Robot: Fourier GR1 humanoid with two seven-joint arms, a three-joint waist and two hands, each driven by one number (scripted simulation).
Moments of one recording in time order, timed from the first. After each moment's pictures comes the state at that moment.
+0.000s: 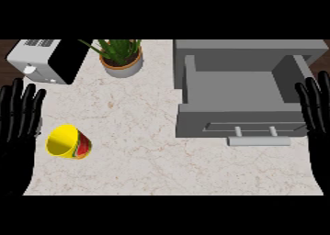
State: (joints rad) left arm 0.04 0.07 0.00 -2.10 -0.02 0.00 -0.02; right arm 0.00 -0.12 0.02 -2.10 -0.01 0.00 -0.01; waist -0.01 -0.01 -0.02
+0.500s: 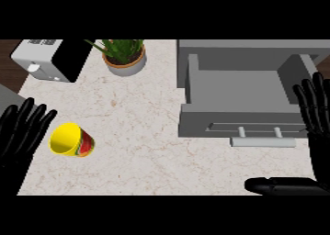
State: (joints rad) left arm 0.14 0.20 0.06 -2.08 0.41 -0.31 0.01; right arm 0.00 -0.14 0.02 -2.10 0.03 0.00 0.04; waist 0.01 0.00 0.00
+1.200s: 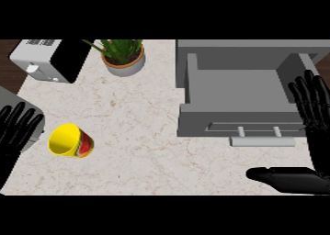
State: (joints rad) left arm 0.13 0.27 0.24 -1.75 0.53 -0.51 -0.03; right arm -0.02 -0.16 -0.03 -2.02 0.01 0.07 0.01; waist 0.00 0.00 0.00
